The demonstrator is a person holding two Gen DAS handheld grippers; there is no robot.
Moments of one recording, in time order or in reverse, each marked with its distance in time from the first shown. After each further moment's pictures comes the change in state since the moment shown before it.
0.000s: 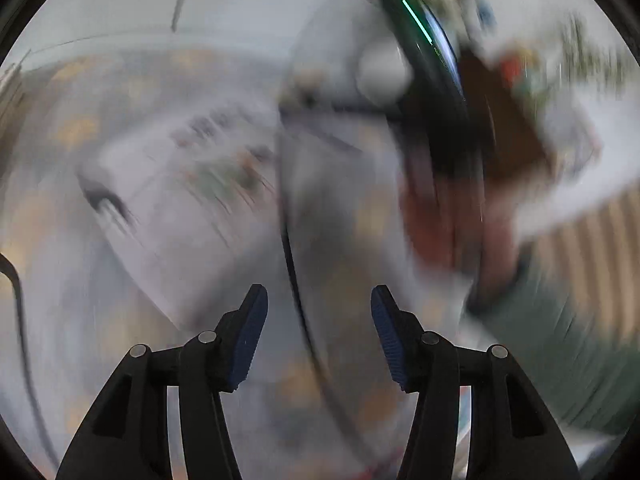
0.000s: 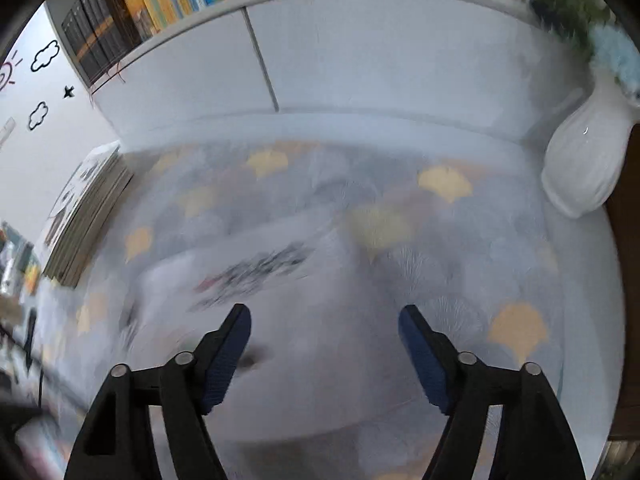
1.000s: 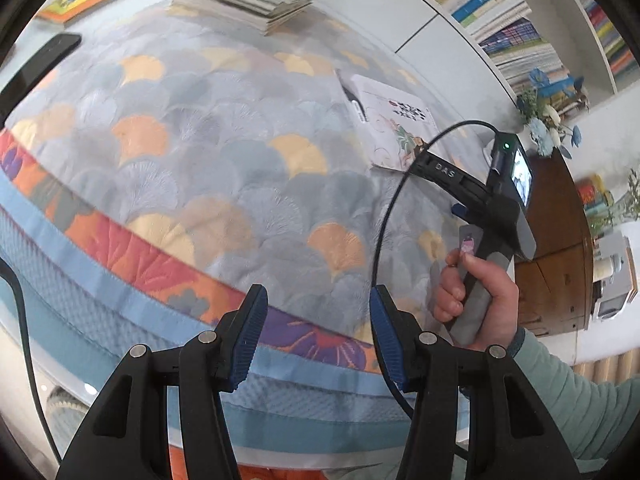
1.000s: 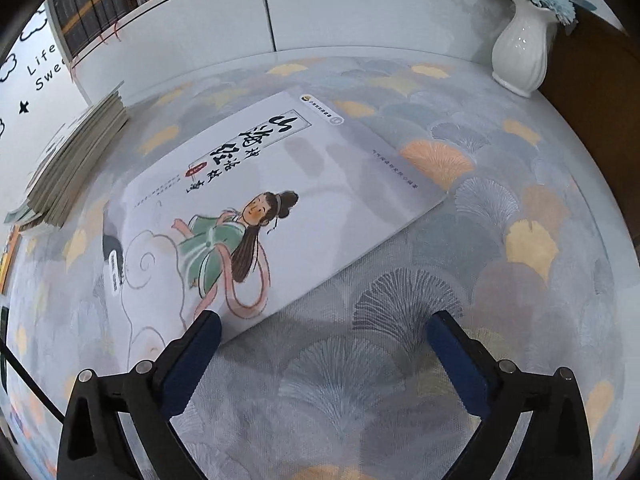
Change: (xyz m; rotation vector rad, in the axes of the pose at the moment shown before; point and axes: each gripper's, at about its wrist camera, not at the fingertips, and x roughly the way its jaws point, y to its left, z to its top) left arm -0.092 0.072 -0.219 -0.588 -0.276 0.174; right arm 0.011 0.113 -0.131 0.149 -0.001 -0.164
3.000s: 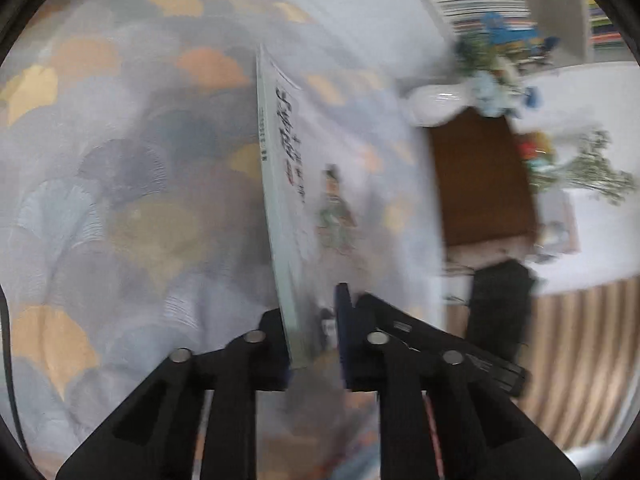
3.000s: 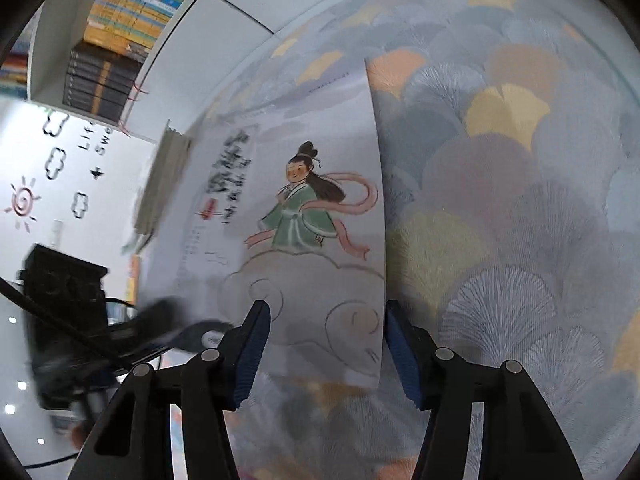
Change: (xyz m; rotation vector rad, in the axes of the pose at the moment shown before) left arm 0.145 -0.081 0.135 0.149 0.291 -0.312; right arm -0.013 -0.095 -0.031 0.292 0.213 0.544
